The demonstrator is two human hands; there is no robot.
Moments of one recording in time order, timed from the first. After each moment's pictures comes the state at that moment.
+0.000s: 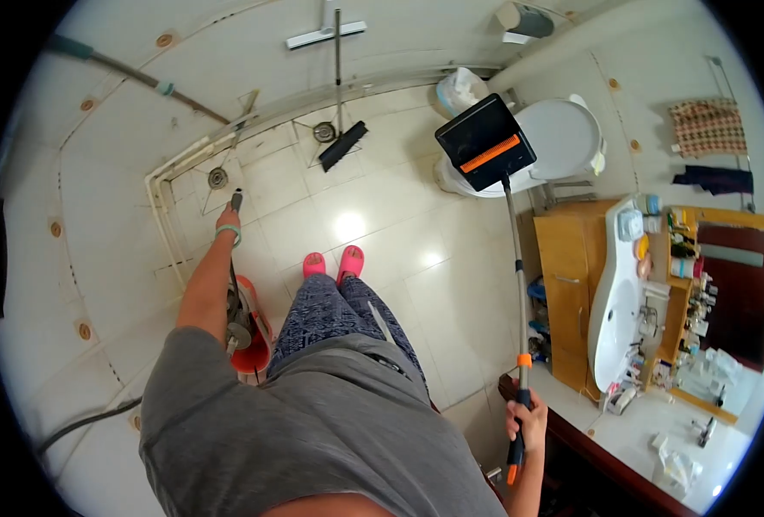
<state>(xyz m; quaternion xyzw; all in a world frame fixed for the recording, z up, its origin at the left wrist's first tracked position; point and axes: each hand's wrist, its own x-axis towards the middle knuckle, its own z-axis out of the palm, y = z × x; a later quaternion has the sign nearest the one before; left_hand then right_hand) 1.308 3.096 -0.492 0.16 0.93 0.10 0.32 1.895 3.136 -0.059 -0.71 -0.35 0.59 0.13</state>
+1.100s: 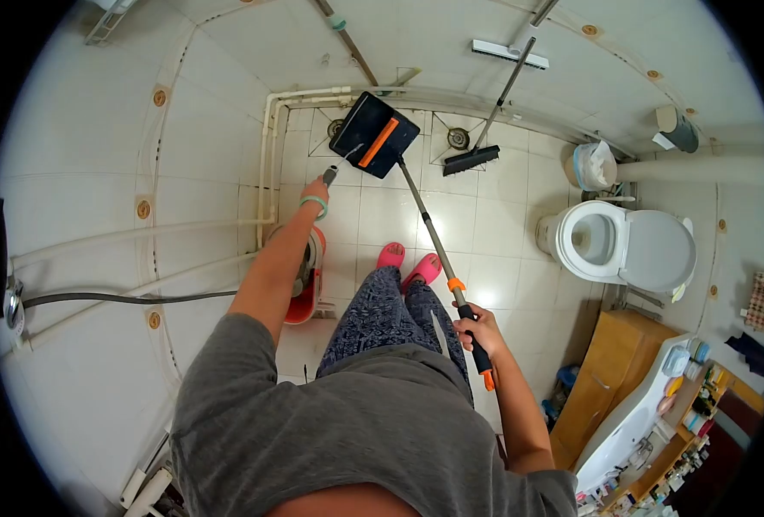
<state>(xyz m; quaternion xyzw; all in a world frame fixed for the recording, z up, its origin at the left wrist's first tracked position) 1.293 3.023 -0.484 0.10 0.94 0.05 0.31 1.669 3.218 -0.265 -0.48 -0.38 0.77 -0.19</state>
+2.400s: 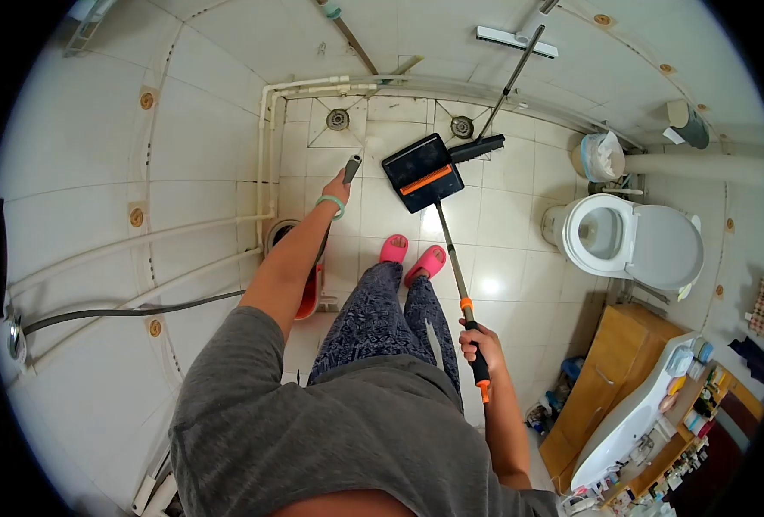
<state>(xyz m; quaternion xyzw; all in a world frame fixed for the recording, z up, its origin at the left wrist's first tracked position) 1.308 3.046 -0.523 0.11 0.92 0.18 0.34 1.693 3.204 -0.290 -0.55 -0.19 0.80 -0.14</state>
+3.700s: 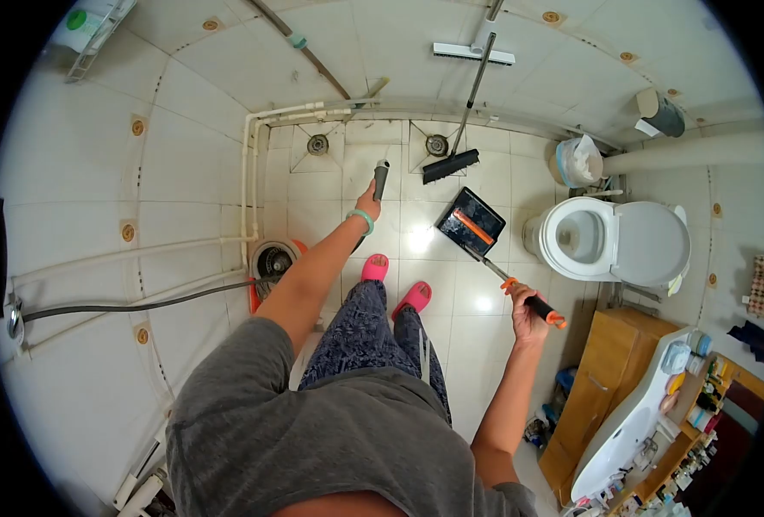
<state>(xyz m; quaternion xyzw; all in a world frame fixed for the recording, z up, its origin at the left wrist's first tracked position) 1.390 3.178 -0.514 0.10 0.87 0.32 0.37 1.735 3.347 -0.313 -0.30 0.32 0.84 0.31</state>
